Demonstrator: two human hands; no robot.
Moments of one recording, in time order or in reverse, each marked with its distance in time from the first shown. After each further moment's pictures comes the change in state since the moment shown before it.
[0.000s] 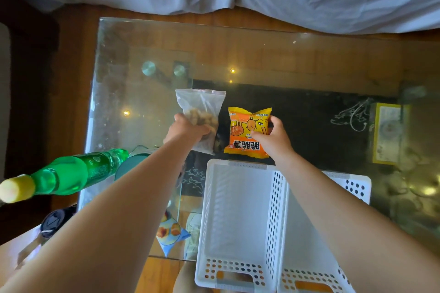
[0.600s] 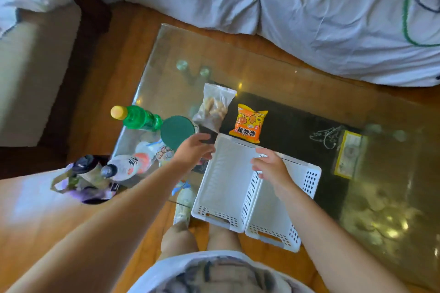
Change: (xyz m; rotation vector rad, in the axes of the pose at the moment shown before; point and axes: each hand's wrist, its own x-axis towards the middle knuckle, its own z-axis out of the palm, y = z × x) left_hand -0.200 -0.067 -0.048 -0.647 -0.278 0.126; right_hand -0.177 0.002 -0.049 -0.021 -0.209 0.050
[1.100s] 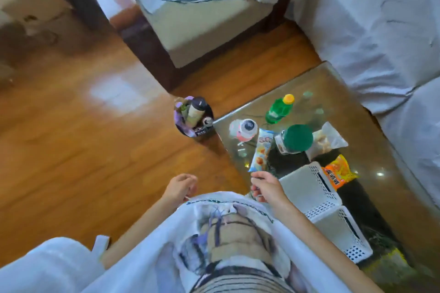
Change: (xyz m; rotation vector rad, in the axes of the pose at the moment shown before) left_hand -0.228 -0.251 -0.097 -0.748 0.520 -0.274; right_hand -0.155 0.006 0.195 -0.545 -0.406 -0.079
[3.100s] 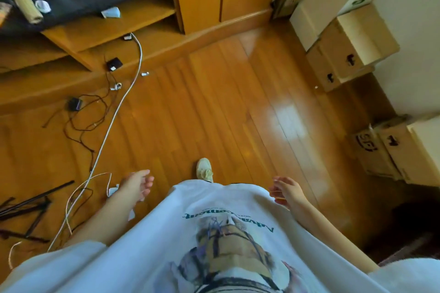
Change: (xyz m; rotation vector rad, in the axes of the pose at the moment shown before) left_hand 0.071 -0.316 -0.715 -1.889 0.711 -0.619; right_hand 0.002 -0.242 1.009 -1.473 -0.547 -0.274
